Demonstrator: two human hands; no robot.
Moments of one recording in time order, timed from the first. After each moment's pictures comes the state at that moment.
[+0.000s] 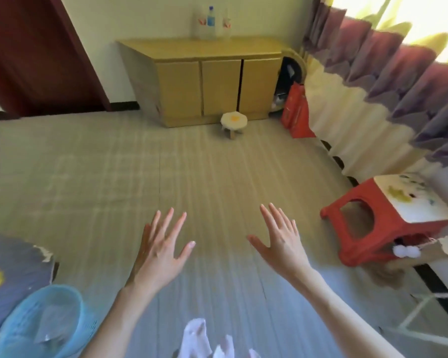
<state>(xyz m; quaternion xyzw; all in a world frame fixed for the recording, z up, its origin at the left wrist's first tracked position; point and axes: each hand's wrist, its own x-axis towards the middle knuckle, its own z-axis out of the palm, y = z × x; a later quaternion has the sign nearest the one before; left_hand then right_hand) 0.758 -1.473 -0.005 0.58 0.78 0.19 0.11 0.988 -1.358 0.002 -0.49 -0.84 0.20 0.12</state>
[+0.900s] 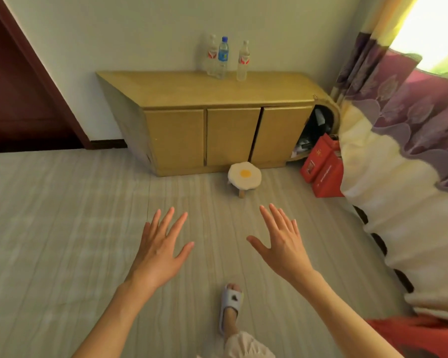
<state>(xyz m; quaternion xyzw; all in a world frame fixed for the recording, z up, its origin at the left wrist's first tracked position) 0.445 -0.895 -0.015 0.58 0.79 0.18 0.12 0.678 -0.774 0.006 -0.48 -0.86 0.18 0.06</state>
